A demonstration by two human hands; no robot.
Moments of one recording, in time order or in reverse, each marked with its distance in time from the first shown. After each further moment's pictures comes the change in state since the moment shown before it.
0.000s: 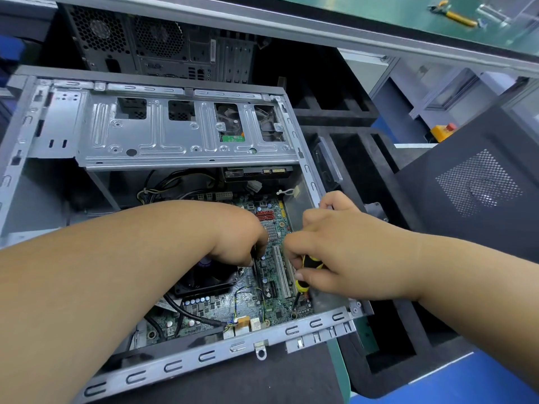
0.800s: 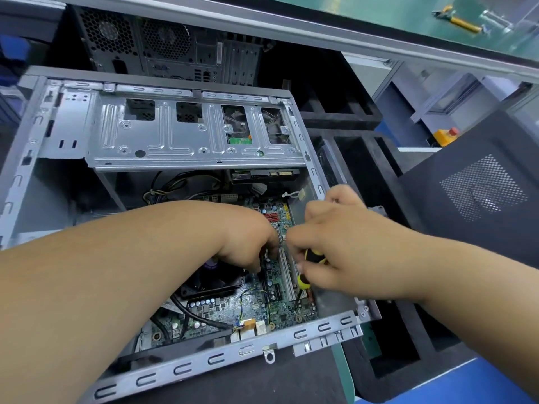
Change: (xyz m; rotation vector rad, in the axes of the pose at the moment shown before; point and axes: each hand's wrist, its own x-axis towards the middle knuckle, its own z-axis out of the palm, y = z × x) left_hand -0.005 0.006 -0.008 -0.042 0.018 0.039; right_hand 0.006 -0.007 -0.008 0.059 0.122 0.027
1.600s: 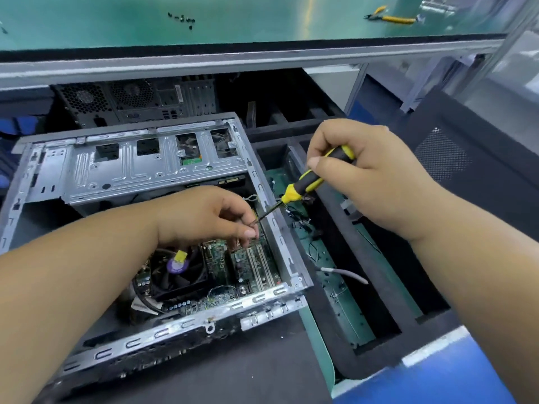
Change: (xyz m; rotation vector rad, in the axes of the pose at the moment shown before) left_hand -0.034 0.042 -0.037 -0.601 0.251 0.019; right_hand -0.086 0.038 -0.037 0.574 0.668 0.360
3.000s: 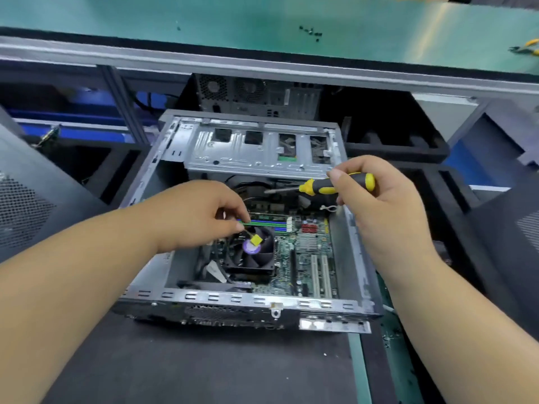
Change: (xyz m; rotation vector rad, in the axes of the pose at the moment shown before) left_hand -0.115 -0.037 -0.004 0.343 0.436 -0.370; right_hand 0.020 -0.025 0.098 0.545 0.096 0.081
